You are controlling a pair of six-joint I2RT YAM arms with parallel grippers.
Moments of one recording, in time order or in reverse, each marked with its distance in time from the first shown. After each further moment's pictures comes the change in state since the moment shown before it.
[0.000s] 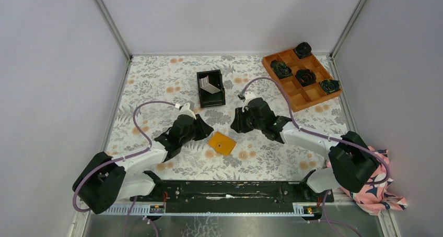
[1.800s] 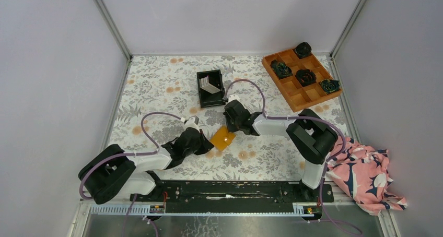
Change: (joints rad) left arm -0.127 0.096 -0.135 0.062 -0.049 -0.105; right arm 0.107 0.384 0.187 -0.028 0.315 0.011
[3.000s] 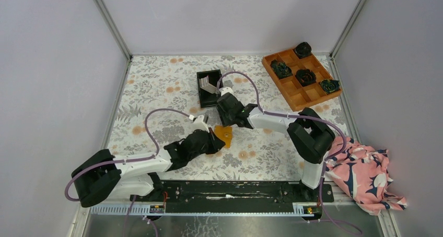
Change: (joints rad) left arm -0.211 -0.084 0.105 -0.068 -0.103 -0.063; right arm 0.007 0.046 0.212 -0.197 0.076 -0.111
